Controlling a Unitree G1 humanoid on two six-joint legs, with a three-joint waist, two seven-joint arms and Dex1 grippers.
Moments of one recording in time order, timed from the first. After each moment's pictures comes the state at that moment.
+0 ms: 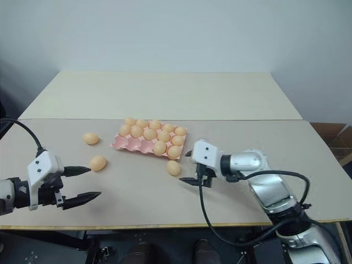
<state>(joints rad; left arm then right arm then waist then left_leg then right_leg) 0.19 1.01 0.46 -0.52 -0.53 0.66 -1.00 -0.50 -0.62 0.29 -0.26 0.12 0.50 0.97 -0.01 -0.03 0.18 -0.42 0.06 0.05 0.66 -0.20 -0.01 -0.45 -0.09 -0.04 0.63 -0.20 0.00</state>
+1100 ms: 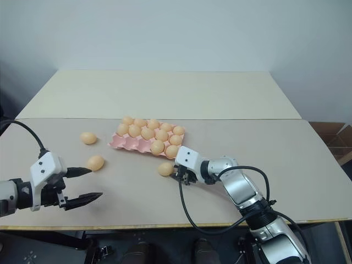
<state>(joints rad) 0.18 1.01 0.44 -0.54 -0.53 0.68 -0.97 -0.55 -0.46 0.38 -0.07 0.02 0.49 0.89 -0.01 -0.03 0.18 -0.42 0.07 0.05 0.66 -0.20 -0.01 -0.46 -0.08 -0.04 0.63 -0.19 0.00</state>
